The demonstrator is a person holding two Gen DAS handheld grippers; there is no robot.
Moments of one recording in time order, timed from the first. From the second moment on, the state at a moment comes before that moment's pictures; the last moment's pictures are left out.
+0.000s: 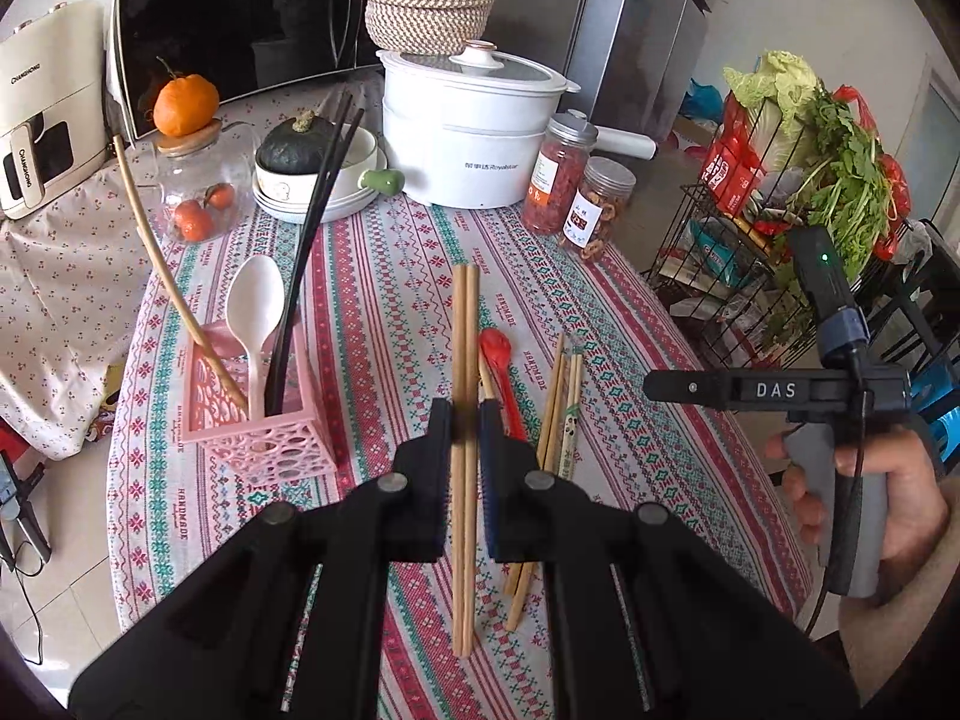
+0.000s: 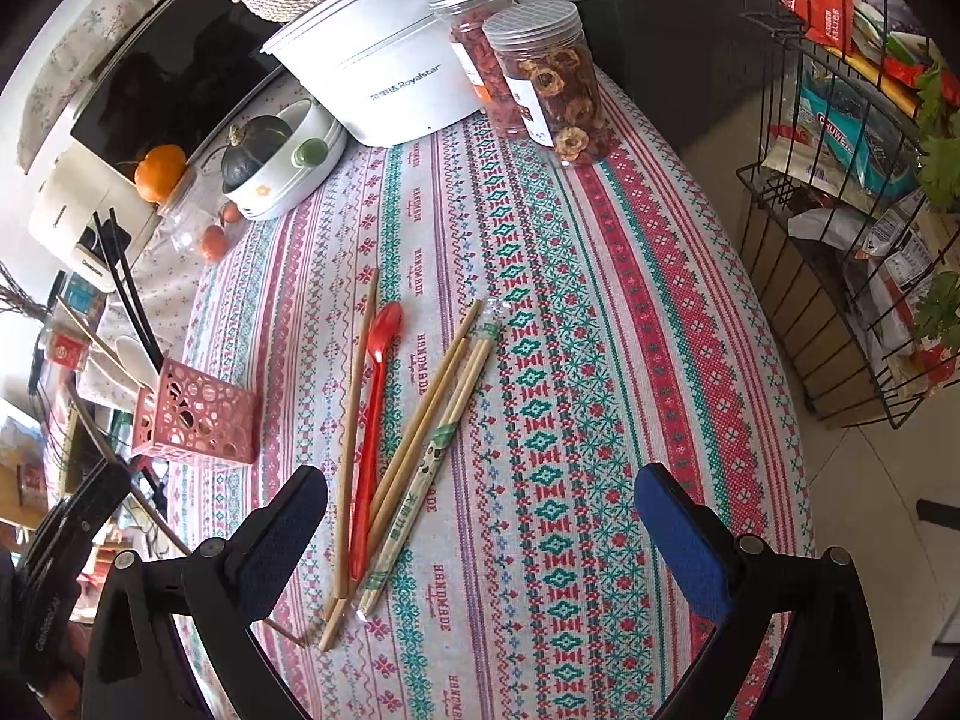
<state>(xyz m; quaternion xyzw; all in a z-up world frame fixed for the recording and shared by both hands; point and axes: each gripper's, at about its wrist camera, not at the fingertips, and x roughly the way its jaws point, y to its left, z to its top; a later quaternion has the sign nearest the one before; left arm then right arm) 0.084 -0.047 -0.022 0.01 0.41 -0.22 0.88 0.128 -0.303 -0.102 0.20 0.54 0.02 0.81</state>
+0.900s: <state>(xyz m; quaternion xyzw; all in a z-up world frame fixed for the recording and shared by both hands) 0.071 0.052 -0.002 -0.07 0.37 -0.20 0.91 0.209 -0.215 -0.138 0.23 0.54 0.11 0.80</state>
